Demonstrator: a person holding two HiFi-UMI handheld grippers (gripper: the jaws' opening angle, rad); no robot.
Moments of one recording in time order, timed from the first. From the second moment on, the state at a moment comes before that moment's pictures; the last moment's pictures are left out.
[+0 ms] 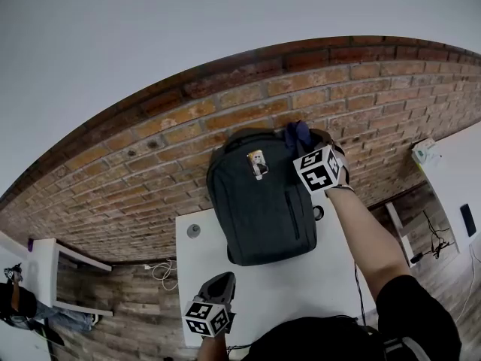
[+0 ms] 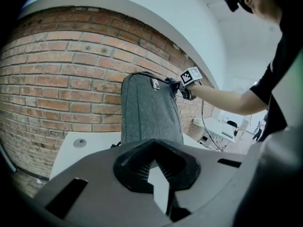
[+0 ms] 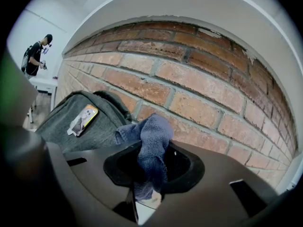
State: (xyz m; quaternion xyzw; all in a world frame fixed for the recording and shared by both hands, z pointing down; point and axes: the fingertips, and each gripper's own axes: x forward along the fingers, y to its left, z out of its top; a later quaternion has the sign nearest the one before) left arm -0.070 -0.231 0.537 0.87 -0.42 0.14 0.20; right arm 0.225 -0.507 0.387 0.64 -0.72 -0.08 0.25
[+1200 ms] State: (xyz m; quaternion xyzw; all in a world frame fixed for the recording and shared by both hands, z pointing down) left arm -0.059 -0.232 0.539 0.88 -0.40 0.14 0.20; right arm 0.231 -0.450 0.472 0.63 -0.74 0.00 0.25
